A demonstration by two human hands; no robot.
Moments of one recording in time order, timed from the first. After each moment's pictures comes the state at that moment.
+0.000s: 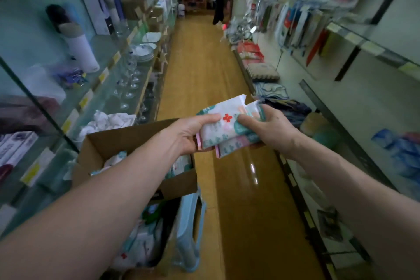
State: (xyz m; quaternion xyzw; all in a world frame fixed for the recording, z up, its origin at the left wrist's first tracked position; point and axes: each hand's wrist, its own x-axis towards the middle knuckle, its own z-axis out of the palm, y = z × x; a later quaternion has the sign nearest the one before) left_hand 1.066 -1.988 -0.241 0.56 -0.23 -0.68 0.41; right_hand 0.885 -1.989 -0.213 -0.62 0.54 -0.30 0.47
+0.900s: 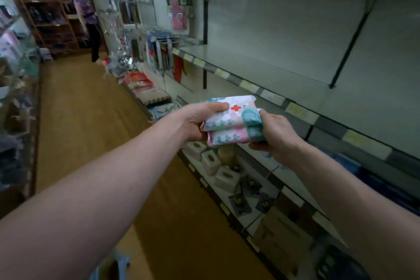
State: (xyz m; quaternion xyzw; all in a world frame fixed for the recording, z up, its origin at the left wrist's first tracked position) left_hand 0.704 -1.963 -0.143 0.41 -0.48 -0.75 0.19; right_hand 0.567 -1.870 -0.162 -0.30 0.68 -0.54 0.40
